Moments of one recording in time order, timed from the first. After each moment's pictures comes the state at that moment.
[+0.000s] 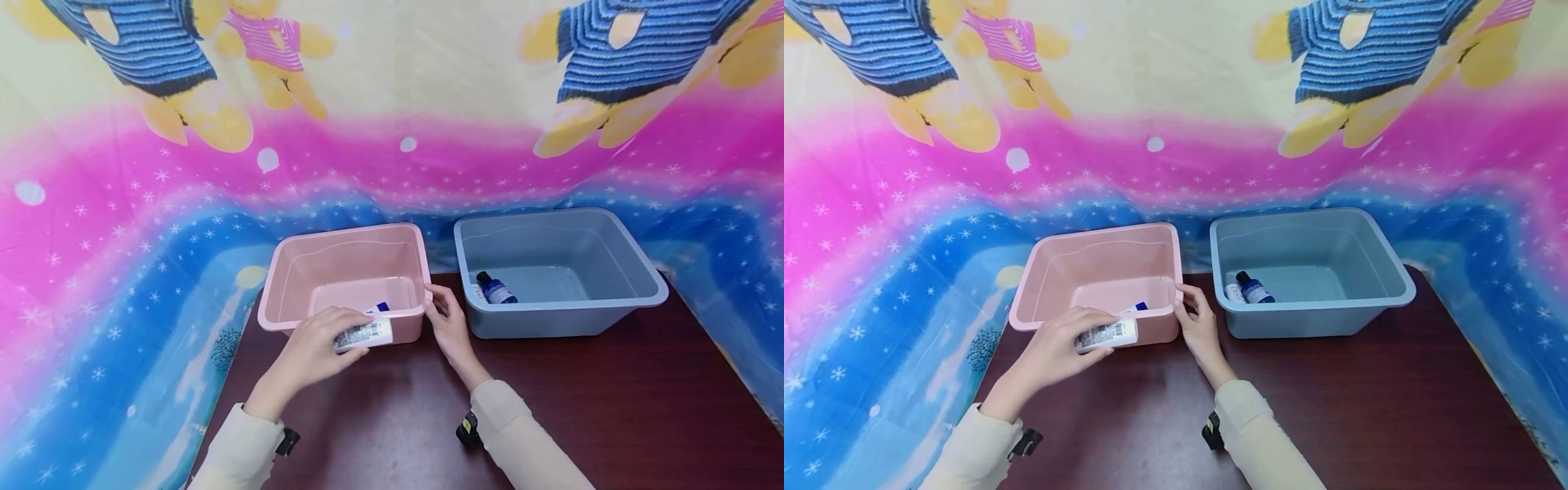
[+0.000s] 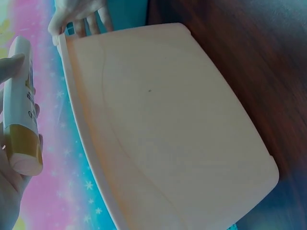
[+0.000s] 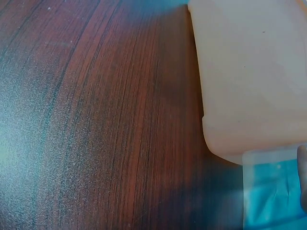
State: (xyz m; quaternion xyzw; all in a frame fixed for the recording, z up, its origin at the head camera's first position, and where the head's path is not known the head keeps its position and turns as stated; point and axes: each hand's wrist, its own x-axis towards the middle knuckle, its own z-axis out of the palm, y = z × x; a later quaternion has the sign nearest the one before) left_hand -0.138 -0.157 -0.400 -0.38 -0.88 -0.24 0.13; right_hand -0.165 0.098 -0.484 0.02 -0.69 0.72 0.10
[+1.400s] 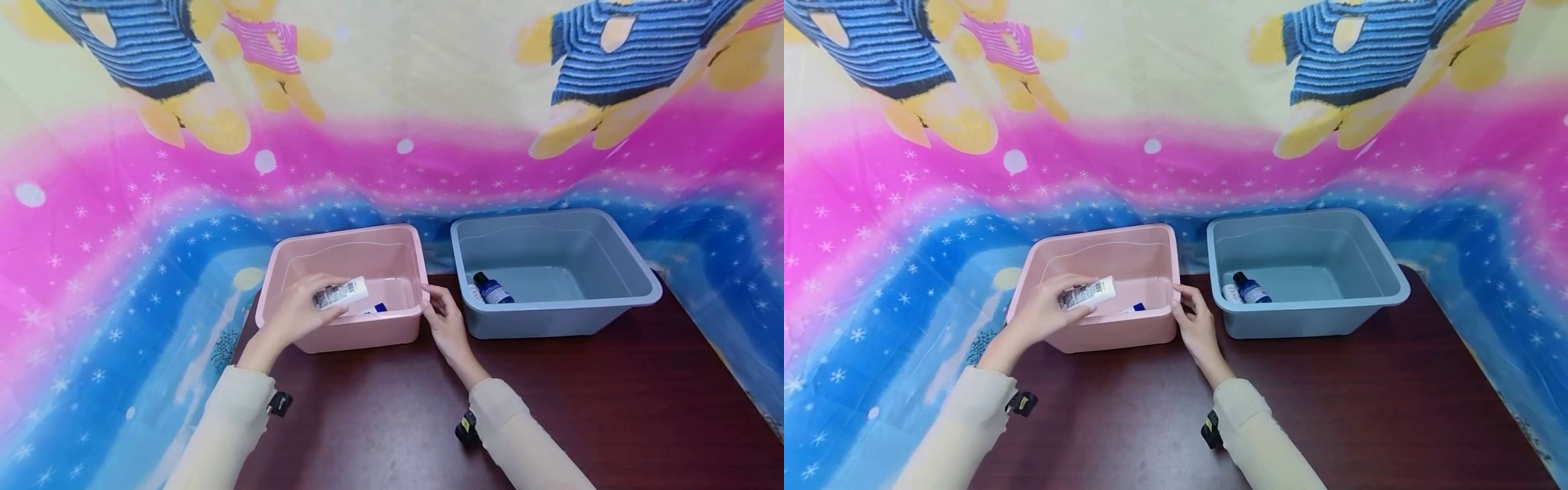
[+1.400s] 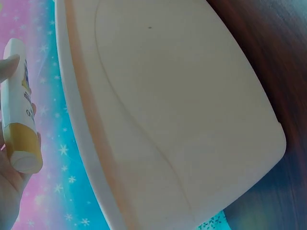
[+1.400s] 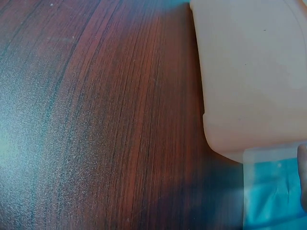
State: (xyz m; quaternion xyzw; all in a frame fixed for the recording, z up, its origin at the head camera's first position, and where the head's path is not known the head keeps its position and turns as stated) left_hand -0.192 -0.174 -0.385 -0.27 -0.91 -0.30 0.07; right_hand -0.157 0.100 -0.467 0.04 -0.70 0.71 0.10
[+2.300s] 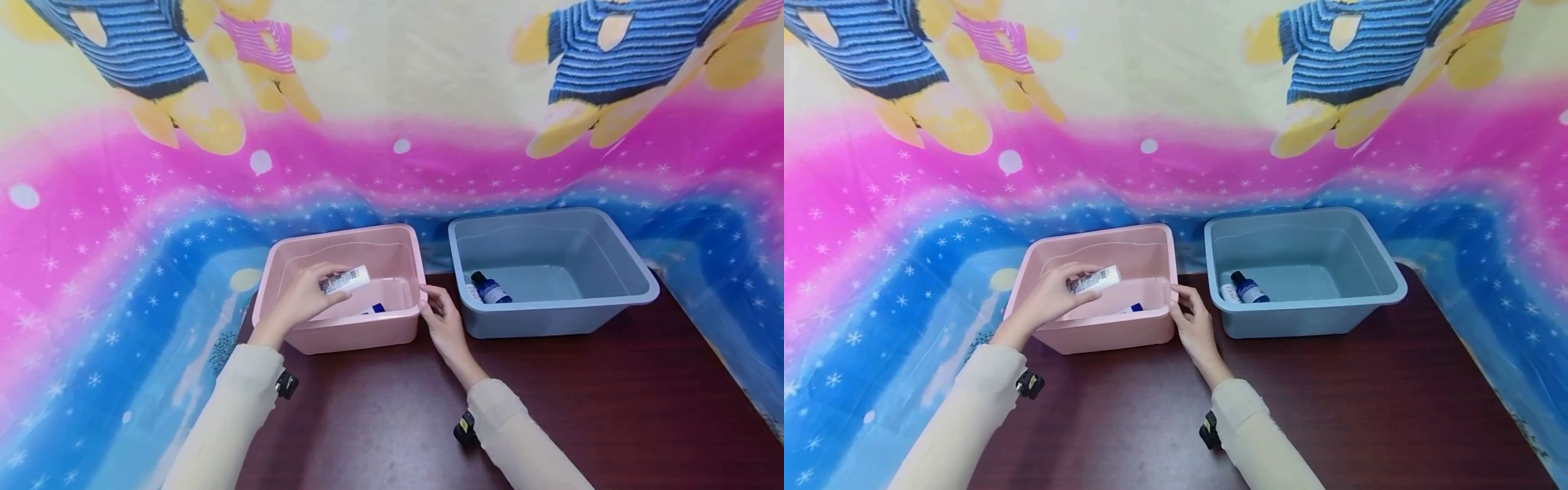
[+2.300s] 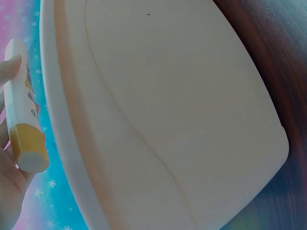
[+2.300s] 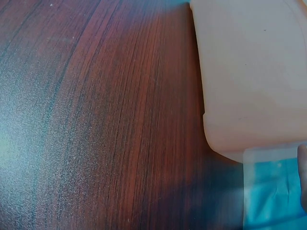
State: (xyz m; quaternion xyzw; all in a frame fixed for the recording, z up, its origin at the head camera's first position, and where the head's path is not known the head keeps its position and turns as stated) left_hand -0.224 -0.164 -0.389 -0.25 -0.91 -0.34 0.02; right_hand -0.156 0.099 -0.466 0.04 -0.70 0.70 0.11
